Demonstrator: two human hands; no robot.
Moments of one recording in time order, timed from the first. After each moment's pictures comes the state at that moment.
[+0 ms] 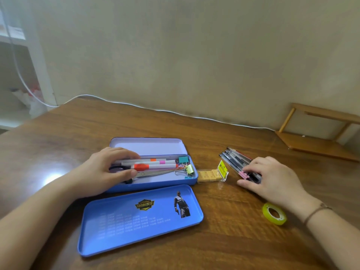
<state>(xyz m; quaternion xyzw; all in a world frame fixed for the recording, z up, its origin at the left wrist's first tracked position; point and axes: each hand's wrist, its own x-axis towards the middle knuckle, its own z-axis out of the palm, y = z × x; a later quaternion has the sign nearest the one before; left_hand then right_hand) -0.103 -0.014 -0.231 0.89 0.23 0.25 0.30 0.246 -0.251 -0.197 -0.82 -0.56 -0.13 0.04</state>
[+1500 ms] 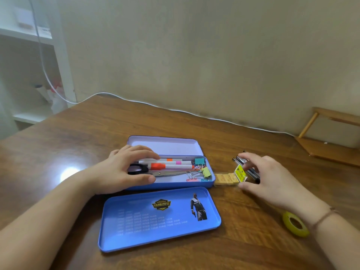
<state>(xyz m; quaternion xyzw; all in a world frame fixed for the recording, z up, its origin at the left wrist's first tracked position) -0.110 -0.014 -0.226 0.92 0.23 0.17 0.27 0.199 -0.220 -0.179 -0.80 -0.59 0.00 0.10</state>
